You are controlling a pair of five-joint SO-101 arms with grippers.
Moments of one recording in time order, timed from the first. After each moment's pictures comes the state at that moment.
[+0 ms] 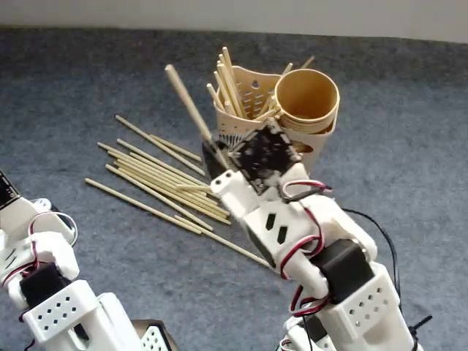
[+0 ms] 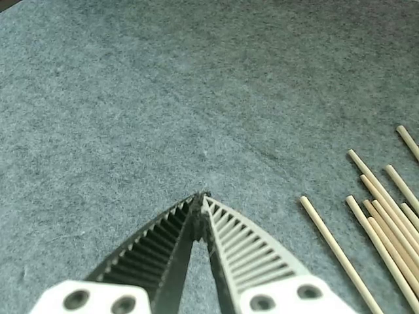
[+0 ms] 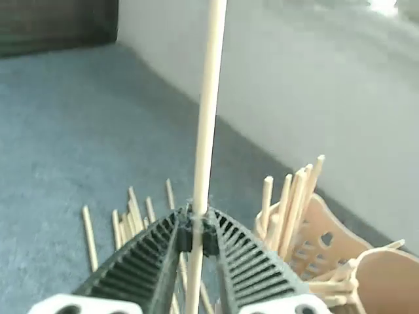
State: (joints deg) left arm -42.7 -75.4 72.1 45.9 8.0; right arm -40.0 -56.0 29.0 48.3 15.6
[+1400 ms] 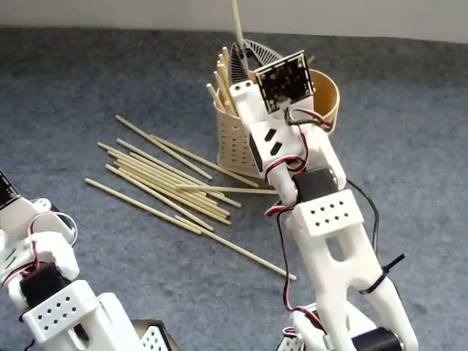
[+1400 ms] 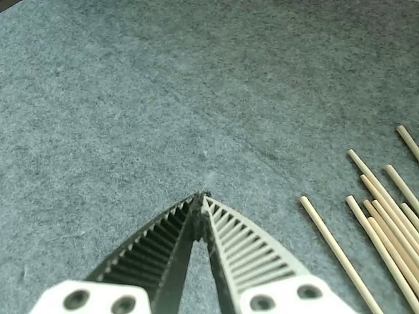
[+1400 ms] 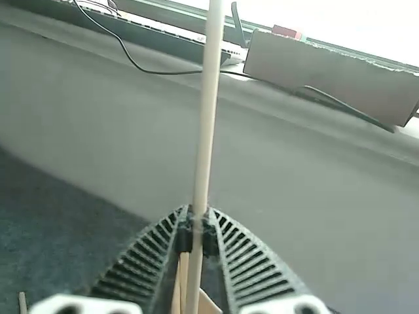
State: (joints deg) left arm -42.7 -75.4 72.1 45.9 8.0; right arm -24.7 -30.2 29.3 4.3 15.6
